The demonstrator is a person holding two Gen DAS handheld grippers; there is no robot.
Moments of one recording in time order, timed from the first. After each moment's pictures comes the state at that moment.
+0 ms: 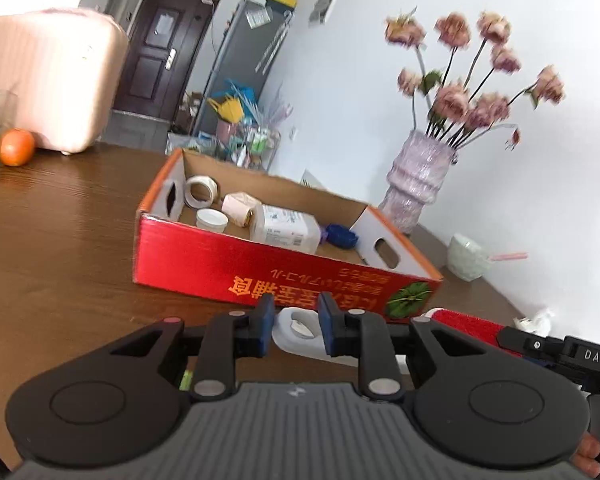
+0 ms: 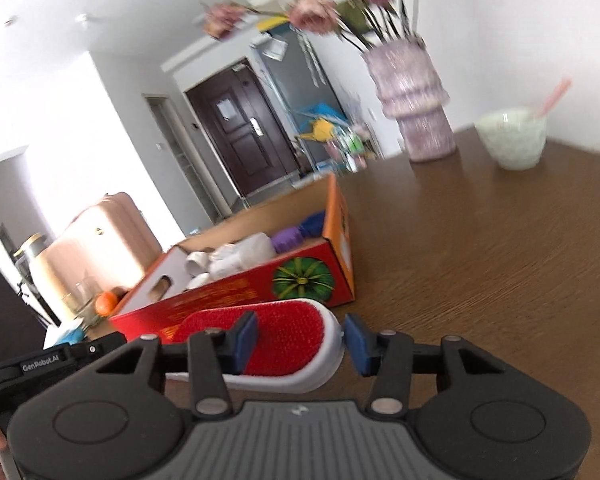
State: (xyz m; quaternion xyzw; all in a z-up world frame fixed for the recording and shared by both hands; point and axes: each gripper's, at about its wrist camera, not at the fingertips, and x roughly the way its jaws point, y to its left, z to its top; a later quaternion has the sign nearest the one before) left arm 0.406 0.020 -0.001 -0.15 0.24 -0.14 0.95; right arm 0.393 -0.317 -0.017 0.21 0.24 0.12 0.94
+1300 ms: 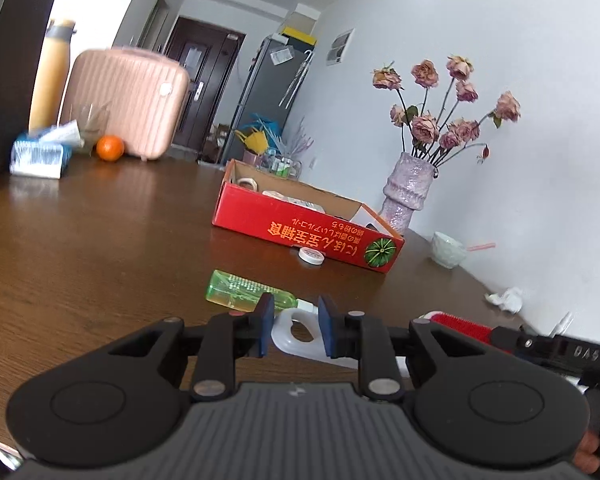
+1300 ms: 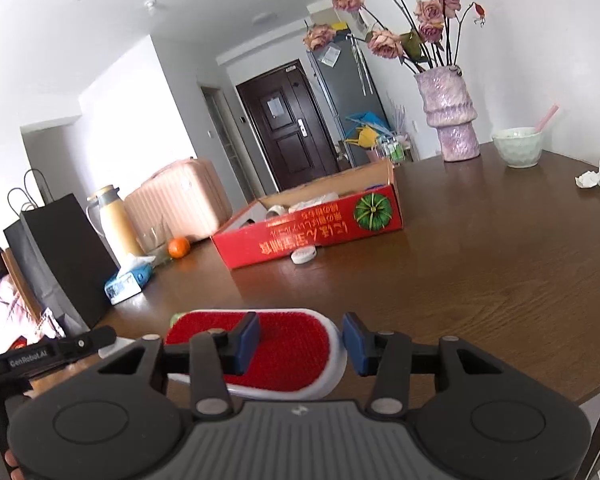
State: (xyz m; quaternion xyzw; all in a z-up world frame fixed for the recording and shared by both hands) left arm 0.198 0.049 -0.001 -0.16 0.20 -0.10 0.96; right arm 0.203 -0.284 -0.009 0.17 0.22 0.17 0.95
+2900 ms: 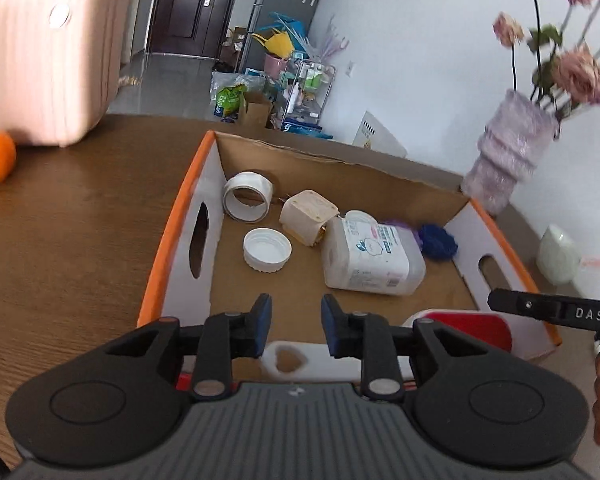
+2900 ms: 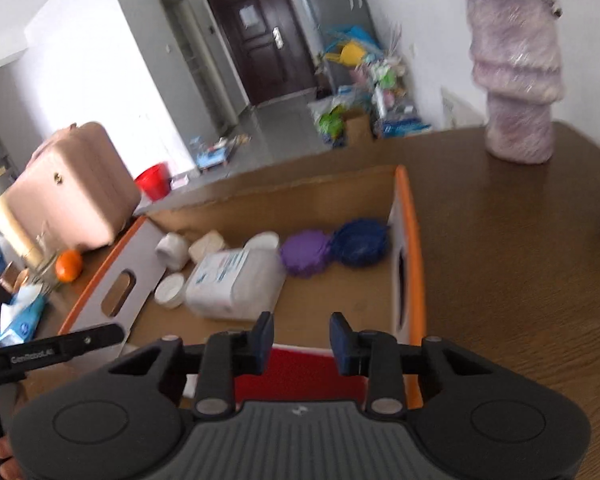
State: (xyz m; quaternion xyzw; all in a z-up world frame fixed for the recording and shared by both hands) left arm 0.580 0.029 0.001 -0.10 0.37 -0.07 0.92; right arm 0.605 -0.255 0.005 0.12 0.38 0.16 0.90
